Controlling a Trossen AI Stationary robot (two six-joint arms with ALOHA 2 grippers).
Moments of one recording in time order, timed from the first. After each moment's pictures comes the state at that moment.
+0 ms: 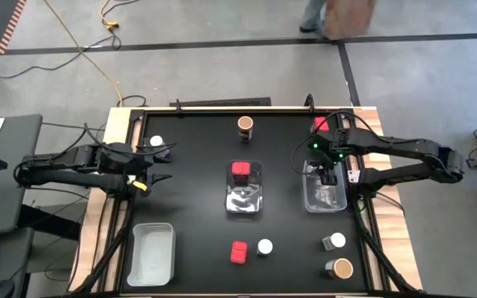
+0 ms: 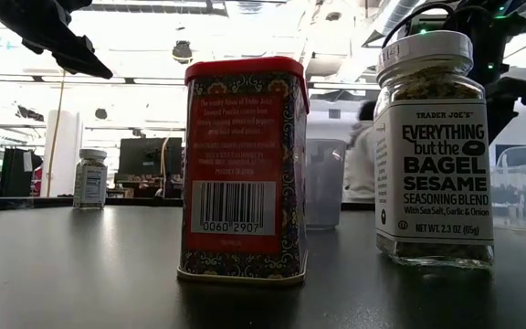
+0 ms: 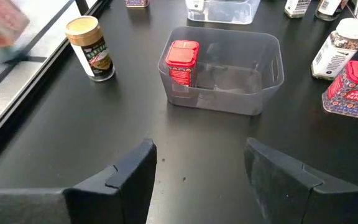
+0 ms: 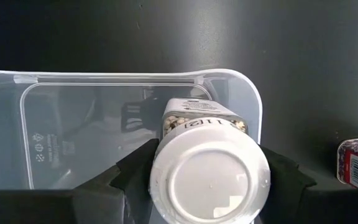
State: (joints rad) left arm 0.01 0.46 0.67 -0.71 -0.16 -0.05; right arm -0.37 1.07 0.76 -1.02 0.00 -0.37
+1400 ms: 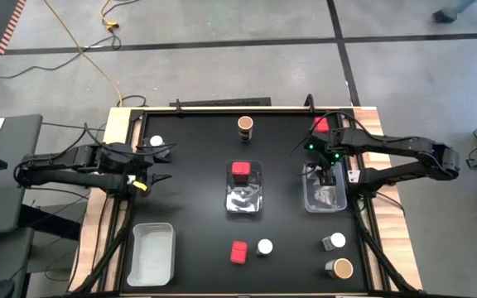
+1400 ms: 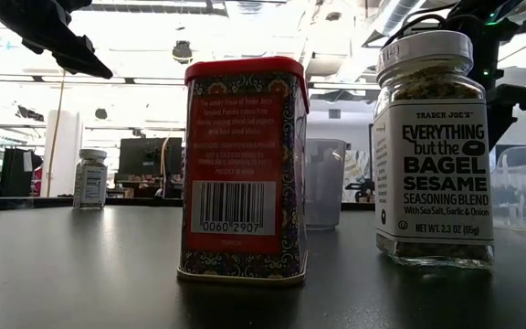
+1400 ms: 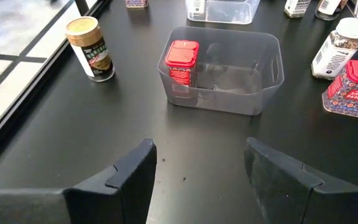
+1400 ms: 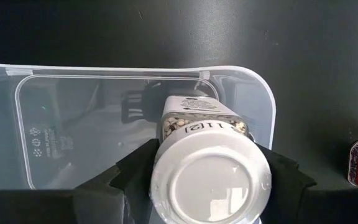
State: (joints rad) left arm 0.01 0.46 0.67 -0.71 -0.16 -0.04; right arm -0.37 1.13 0.76 -1.02 0.00 -0.38
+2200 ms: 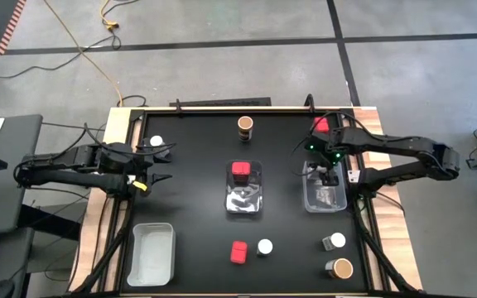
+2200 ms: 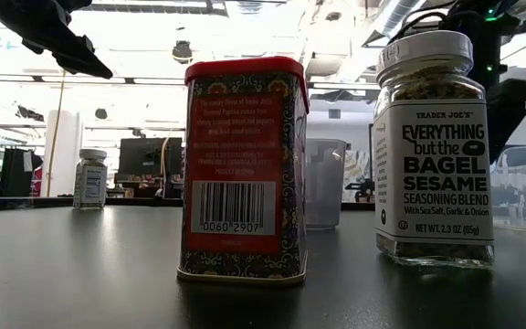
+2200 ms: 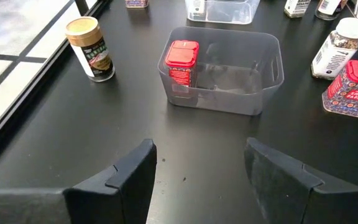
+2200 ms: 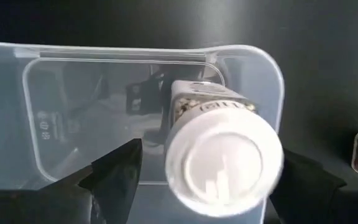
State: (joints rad) left arm 0.01 0.46 0.67 -0.71 -0.16 -0.04; right arm -0.37 1.13 0.80 -1.10 0.00 -0.38
